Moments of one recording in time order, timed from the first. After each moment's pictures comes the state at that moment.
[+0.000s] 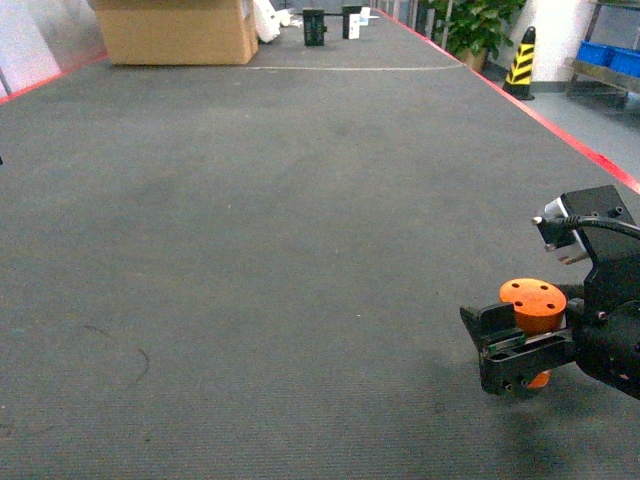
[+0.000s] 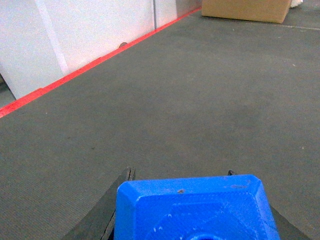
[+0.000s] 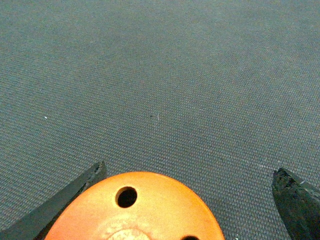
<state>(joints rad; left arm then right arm) -0.40 1.21 0.43 0.55 -0.92 -0.16 0.19 2.01 0.60 0.99 -0.13 -0.05</state>
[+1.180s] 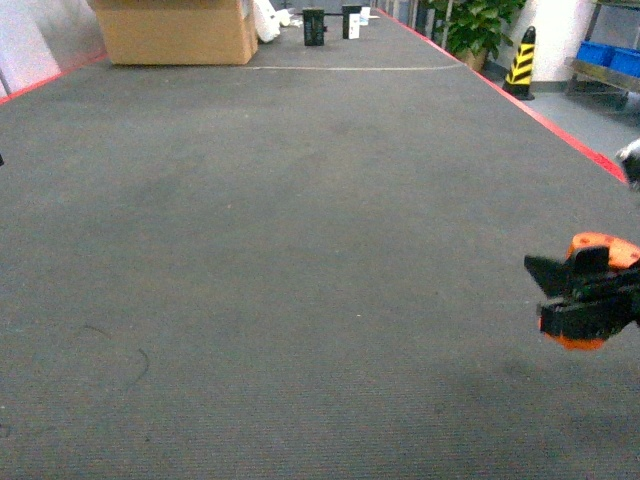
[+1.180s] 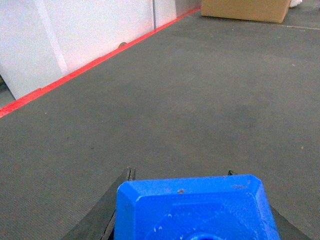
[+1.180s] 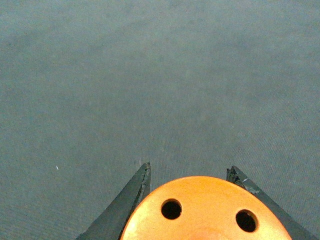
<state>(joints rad) -0.40 1.21 0.43 0.55 -0.92 -0.16 0.11 1.85 0.55 0.97 -0.19 0.00</state>
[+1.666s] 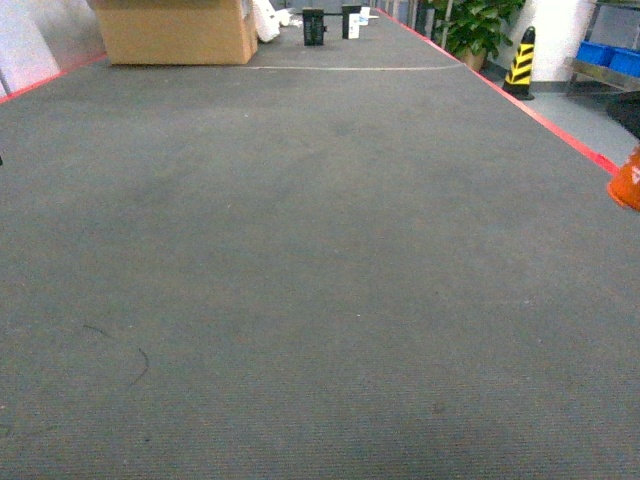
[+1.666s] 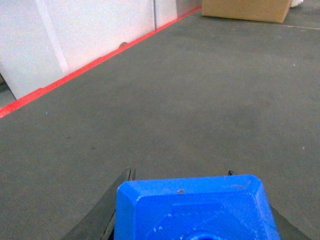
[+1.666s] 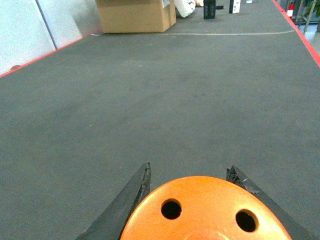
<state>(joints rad) -0.40 1.21 0.43 0.55 -0.92 -0.16 0.06 1.44 0.54 0.79 -0.26 0.06</state>
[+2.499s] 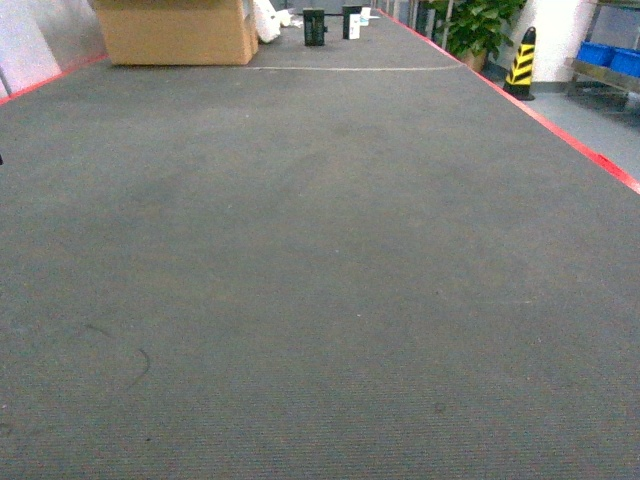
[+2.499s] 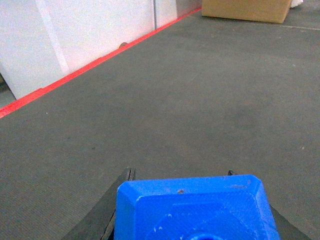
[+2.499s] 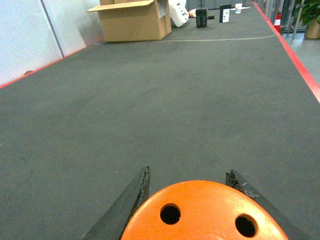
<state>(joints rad) -0.40 1.21 0.43 0.55 -0.92 -0.16 -0.14 0.72 0.19 0.44 -0.45 0.07</state>
